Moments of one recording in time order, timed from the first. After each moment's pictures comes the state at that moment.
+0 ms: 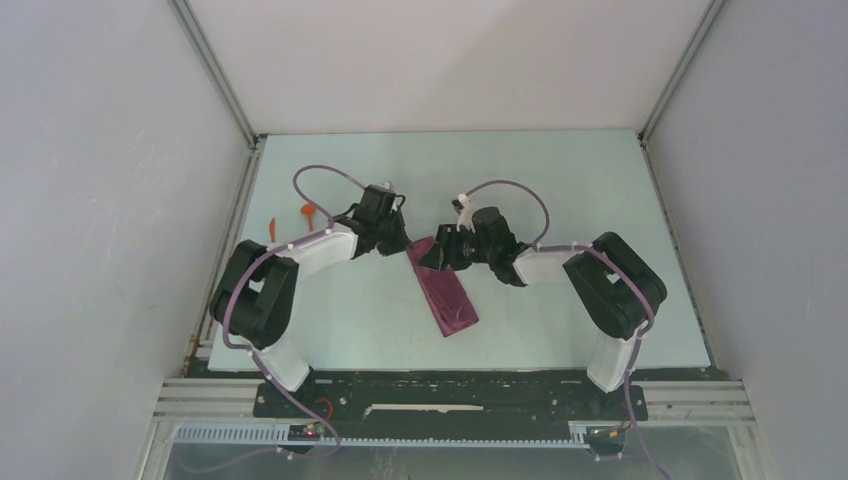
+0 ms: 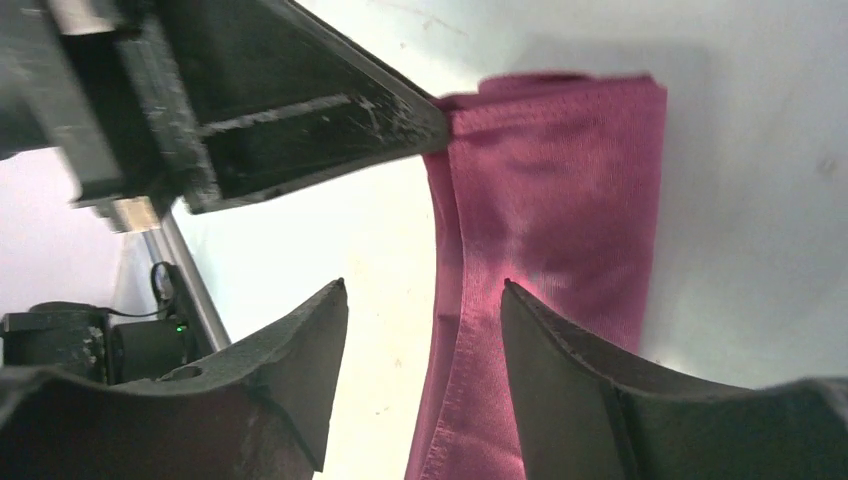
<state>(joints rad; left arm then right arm) -0.48 1.69 1.01 -0.19 0.07 -0.69 0.63 1.84 0.85 0.48 -0.46 0.67</state>
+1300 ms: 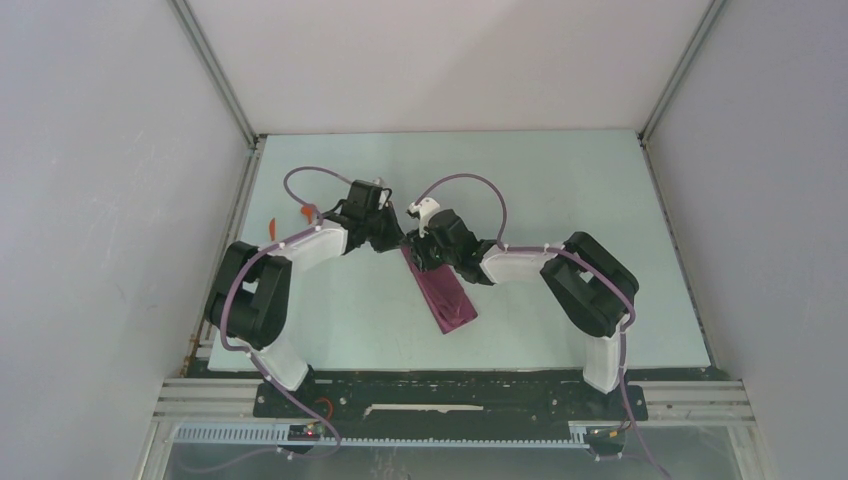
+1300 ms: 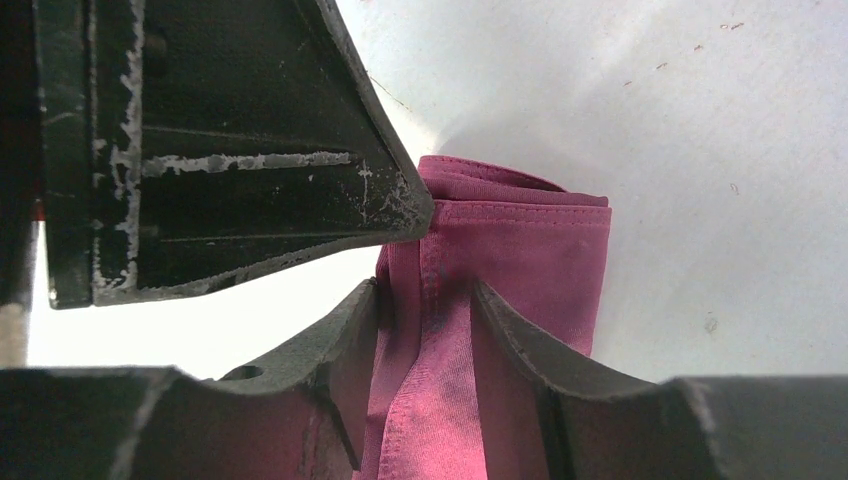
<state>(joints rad) -0.40 1.67 1.01 -0.20 0.21 -0.70 0.81 1.92 1.10 0.26 -0.03 0.18</state>
